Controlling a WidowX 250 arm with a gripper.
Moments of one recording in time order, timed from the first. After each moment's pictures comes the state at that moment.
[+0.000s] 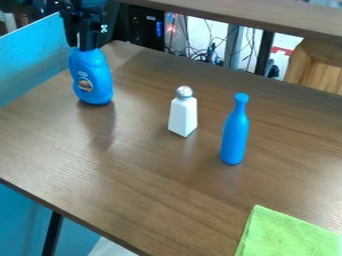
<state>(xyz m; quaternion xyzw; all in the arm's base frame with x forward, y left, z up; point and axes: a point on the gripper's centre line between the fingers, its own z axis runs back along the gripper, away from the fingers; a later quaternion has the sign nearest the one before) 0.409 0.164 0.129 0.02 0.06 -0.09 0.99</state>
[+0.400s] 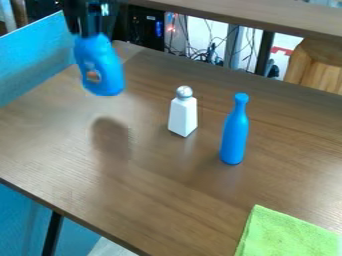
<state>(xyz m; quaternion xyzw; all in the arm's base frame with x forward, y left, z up) 0.383 0.135 0.169 -0.02 0.00 -0.10 0.99</state>
